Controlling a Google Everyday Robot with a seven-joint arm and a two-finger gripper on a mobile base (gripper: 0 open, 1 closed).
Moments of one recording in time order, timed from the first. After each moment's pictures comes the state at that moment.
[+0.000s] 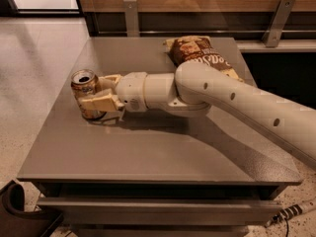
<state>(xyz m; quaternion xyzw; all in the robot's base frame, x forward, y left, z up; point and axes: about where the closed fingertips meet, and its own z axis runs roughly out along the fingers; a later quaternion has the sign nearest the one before) 0.548 0.159 0.865 -0.50 0.58 0.40 0.50</state>
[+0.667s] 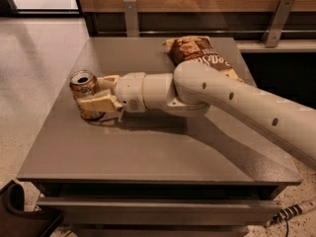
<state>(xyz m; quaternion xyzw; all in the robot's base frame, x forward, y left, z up) 0.546 0.161 0.866 -0.50 0.58 0.40 0.50</state>
